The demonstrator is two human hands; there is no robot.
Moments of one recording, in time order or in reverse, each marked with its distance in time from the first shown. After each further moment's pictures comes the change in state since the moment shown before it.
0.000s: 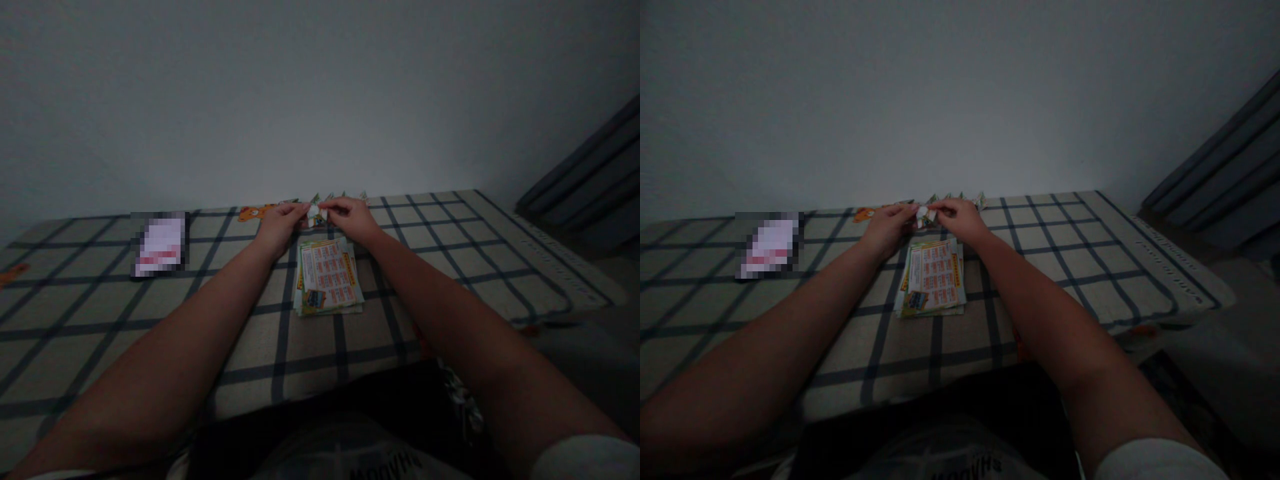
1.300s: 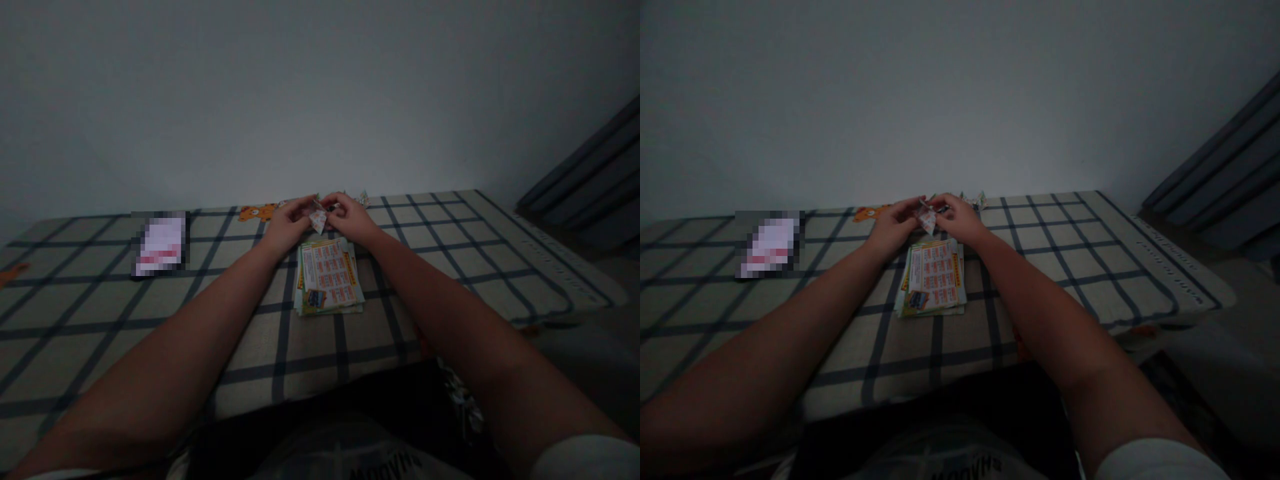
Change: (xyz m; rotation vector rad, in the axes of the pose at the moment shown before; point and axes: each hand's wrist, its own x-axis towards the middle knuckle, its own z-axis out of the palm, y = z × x) left_hand -0.002 -0.006 0.002 0.174 -0.072 0.199; right_hand 0.000 -0.006 0.006 0.177 -0.050 0.100
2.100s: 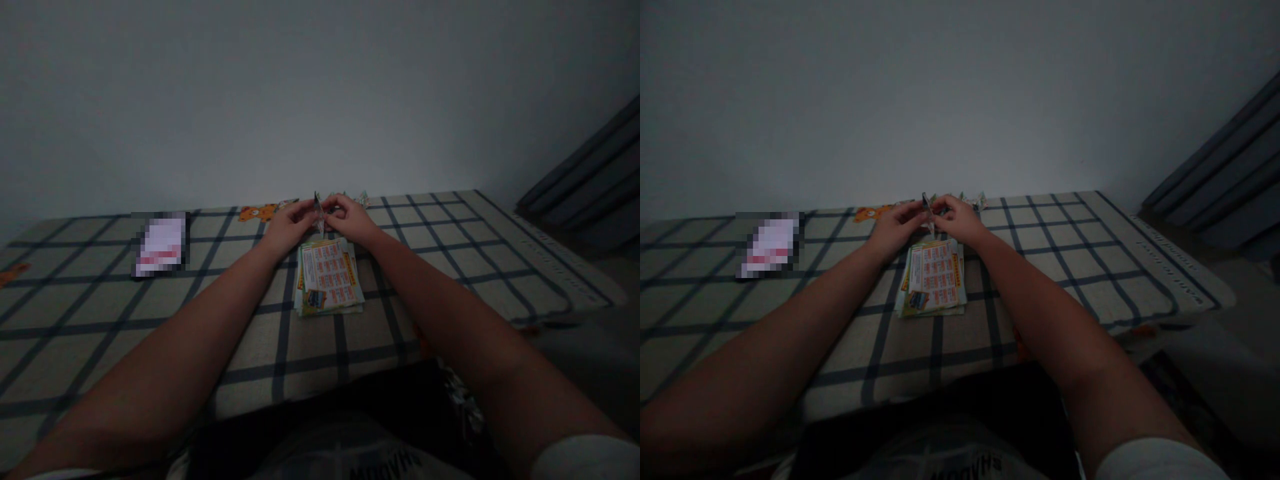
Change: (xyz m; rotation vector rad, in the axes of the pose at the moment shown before) left_hand -0.001 -0.002 -0.001 0.067 -0.016 -0.028; right_hand -0.003 -0.003 0.001 0.104 -0.033 0.078
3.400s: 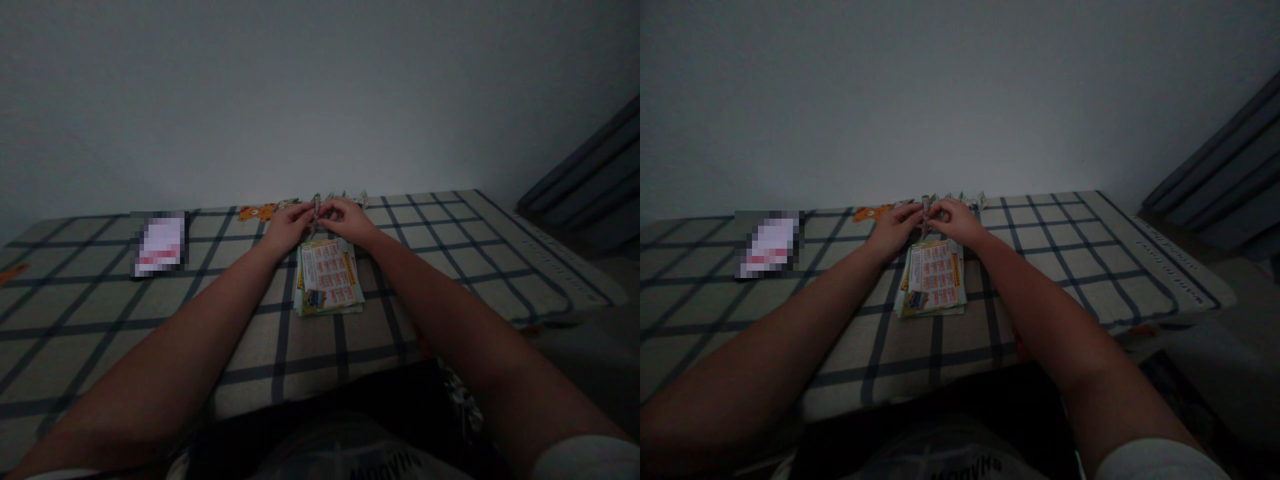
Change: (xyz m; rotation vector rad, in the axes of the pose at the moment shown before) left_hand 0.001 0.002 0.000 0.050 -0.006 -0.011; right_hand 0.003 0.006 -0.005 -0.328 -0.019 -0.192
